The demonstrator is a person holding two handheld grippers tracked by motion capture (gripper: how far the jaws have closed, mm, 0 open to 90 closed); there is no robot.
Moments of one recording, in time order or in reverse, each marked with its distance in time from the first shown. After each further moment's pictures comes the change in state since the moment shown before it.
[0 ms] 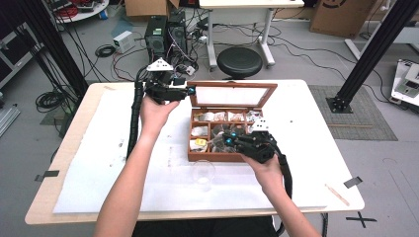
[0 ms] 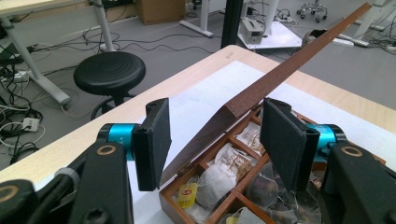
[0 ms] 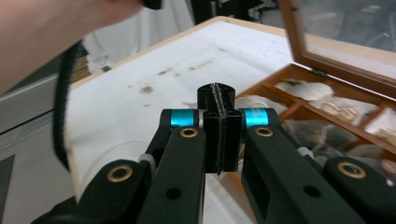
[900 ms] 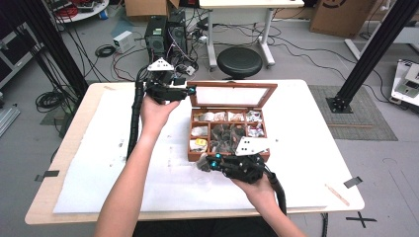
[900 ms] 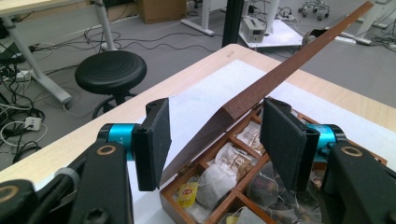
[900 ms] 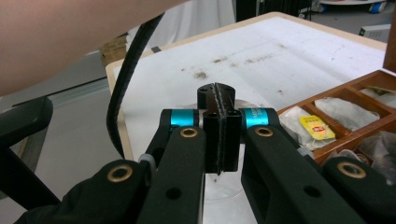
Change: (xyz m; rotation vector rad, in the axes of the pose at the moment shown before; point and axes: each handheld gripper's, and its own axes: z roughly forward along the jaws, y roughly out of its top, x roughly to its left) left arm -0.002 0.001 0.000 0.002 0.003 0.002; right arm 0.051 -0.017 0.011 0.030 0.132 -0.119
